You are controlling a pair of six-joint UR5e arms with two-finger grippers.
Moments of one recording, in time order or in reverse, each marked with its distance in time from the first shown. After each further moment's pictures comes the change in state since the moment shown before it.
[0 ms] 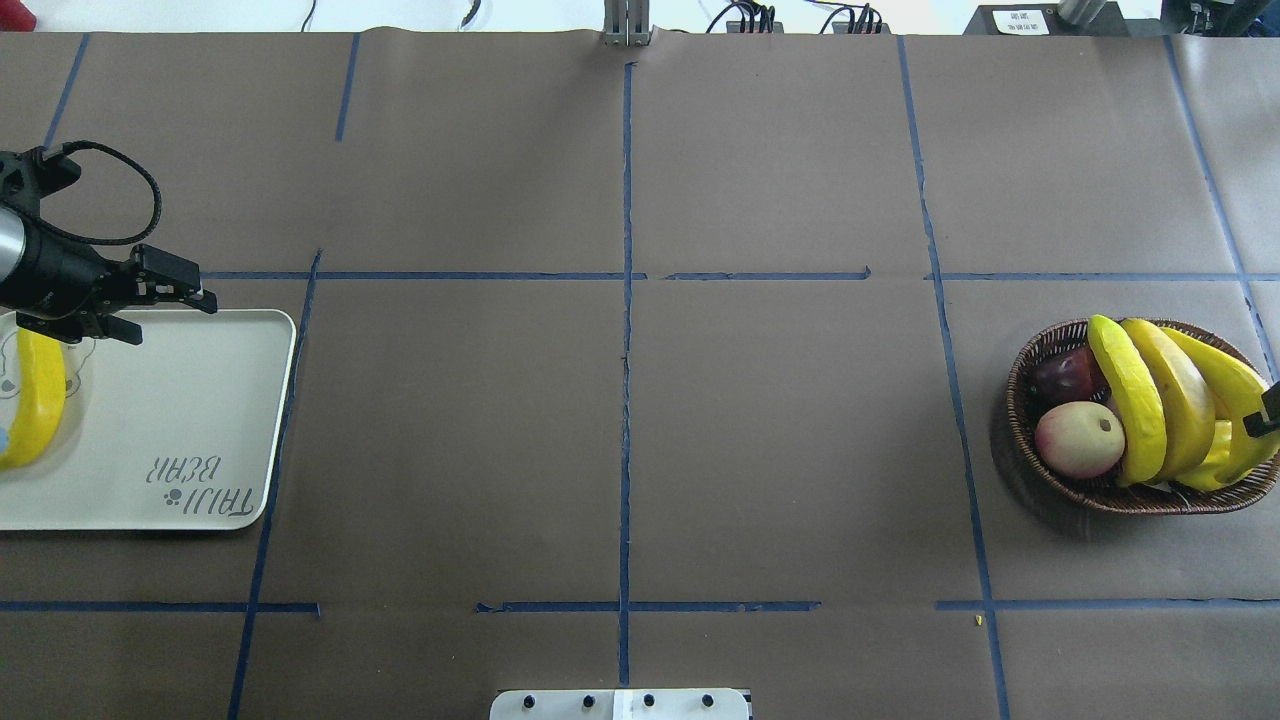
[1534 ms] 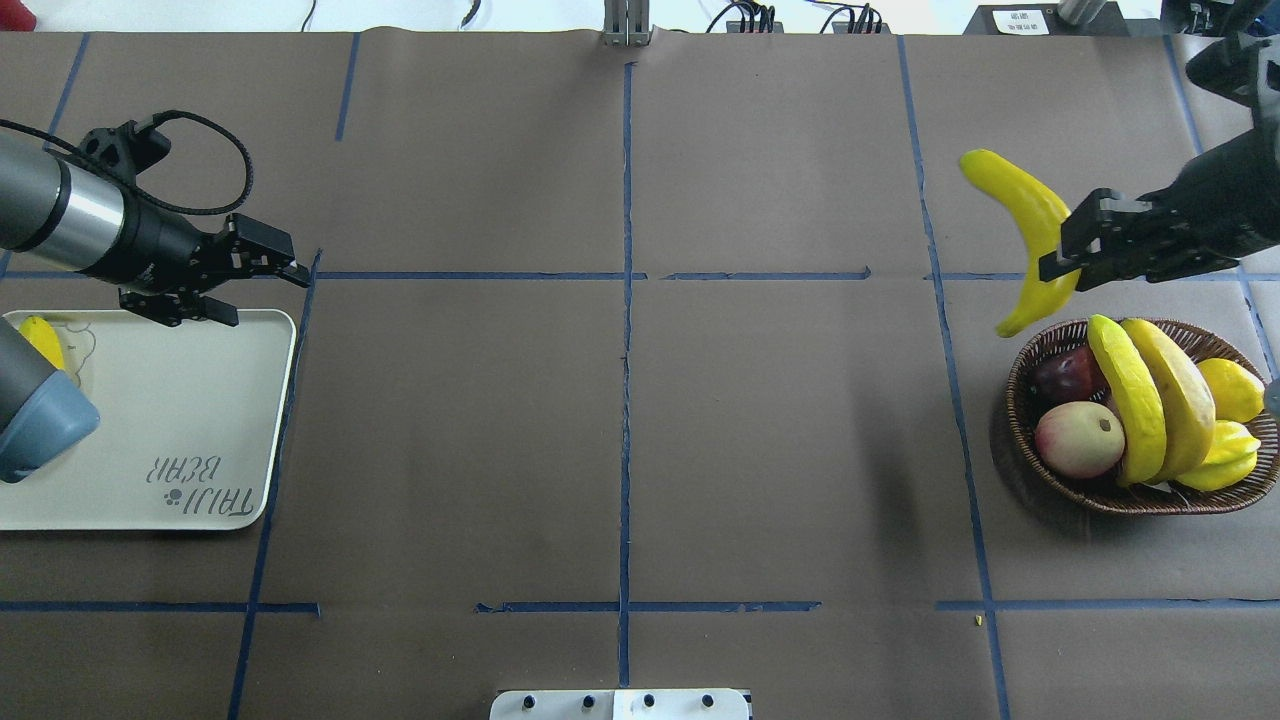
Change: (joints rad) left arm 0.073 -0.175 0.005 -0.009 0.011 -0.219; right arm -0.178 0.440 0.285 -0.181 -0.086 0.525
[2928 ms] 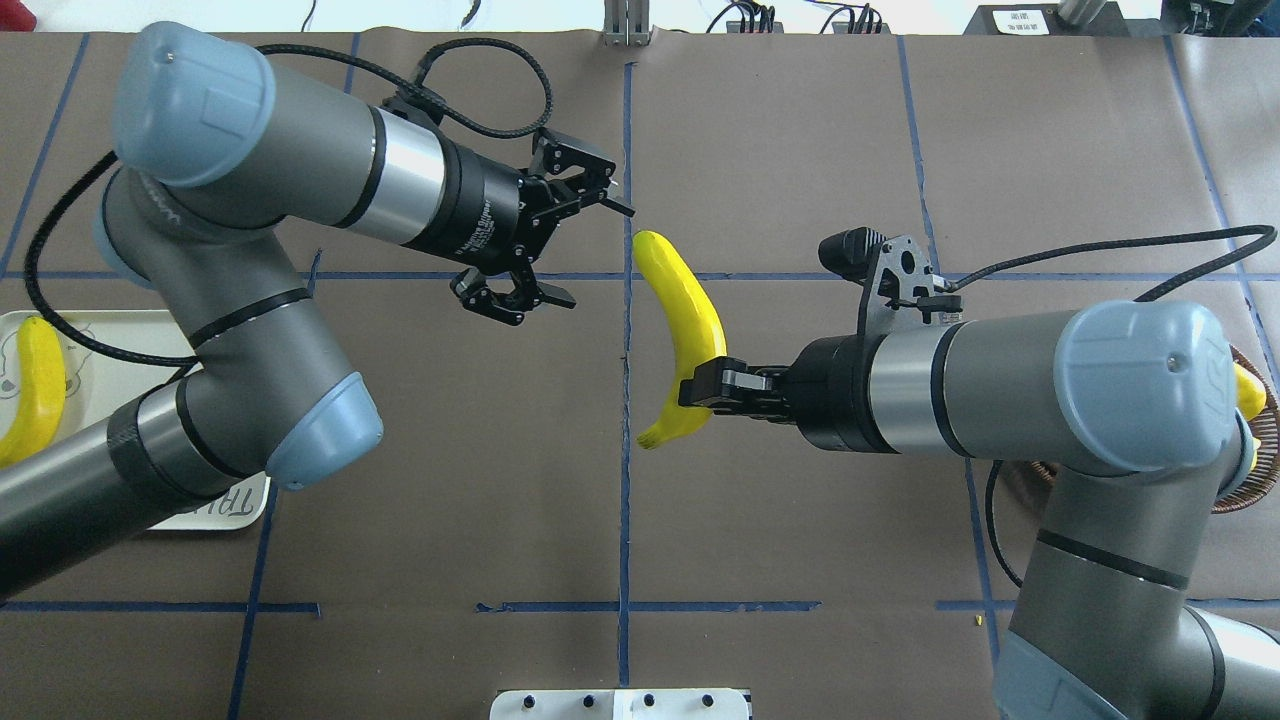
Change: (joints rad) left arm 0.217 -0.453 0.055 -0.072 0.179 -0.709; right arm -0.554 0.183 0.002 0.344 -0.551 0.387
